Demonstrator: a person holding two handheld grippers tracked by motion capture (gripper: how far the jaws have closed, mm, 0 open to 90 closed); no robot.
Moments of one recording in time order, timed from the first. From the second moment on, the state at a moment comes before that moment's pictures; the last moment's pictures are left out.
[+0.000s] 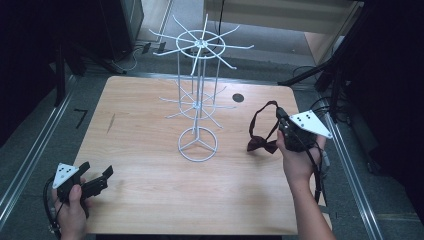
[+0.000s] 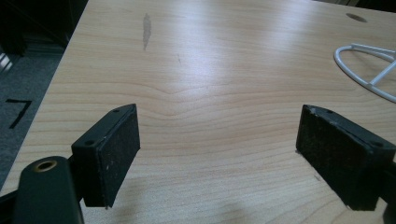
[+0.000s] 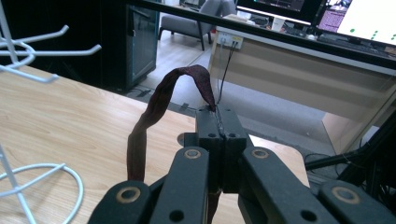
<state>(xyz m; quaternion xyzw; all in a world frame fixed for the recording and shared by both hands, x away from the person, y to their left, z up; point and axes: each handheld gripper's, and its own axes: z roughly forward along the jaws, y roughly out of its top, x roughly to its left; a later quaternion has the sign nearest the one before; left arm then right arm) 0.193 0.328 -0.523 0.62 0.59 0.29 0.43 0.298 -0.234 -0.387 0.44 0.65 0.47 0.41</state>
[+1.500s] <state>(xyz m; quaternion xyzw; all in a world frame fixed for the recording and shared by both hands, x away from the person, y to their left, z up) 0.194 0.328 -0.523 0.62 0.59 0.28 0.43 0.302 -0.166 -0.368 0.37 0.66 0.53 0.38</state>
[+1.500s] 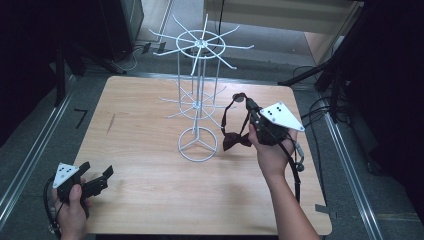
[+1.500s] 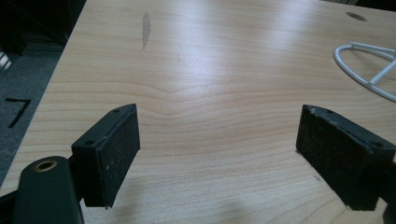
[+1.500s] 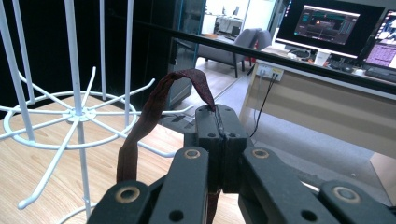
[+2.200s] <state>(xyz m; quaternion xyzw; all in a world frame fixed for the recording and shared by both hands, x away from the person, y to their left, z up) 0.194 0.328 -0.523 0.62 0.59 0.28 0.43 0.337 -0.149 -0.378 0.39 0.68 0.53 0.32</state>
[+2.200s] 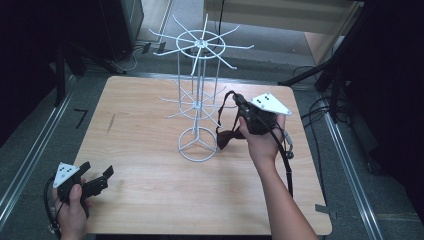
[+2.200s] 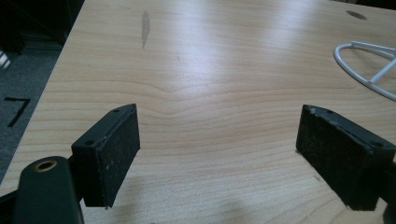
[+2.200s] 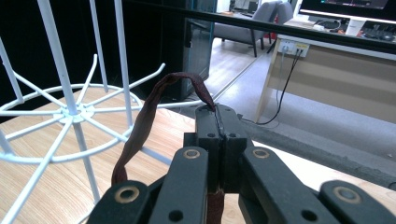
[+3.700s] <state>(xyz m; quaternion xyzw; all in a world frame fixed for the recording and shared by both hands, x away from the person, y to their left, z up) 0.194 0.327 -0.523 0.62 0.59 0.28 0.43 0.342 -0.117 -0.384 0.38 0.70 0.53 0.29</state>
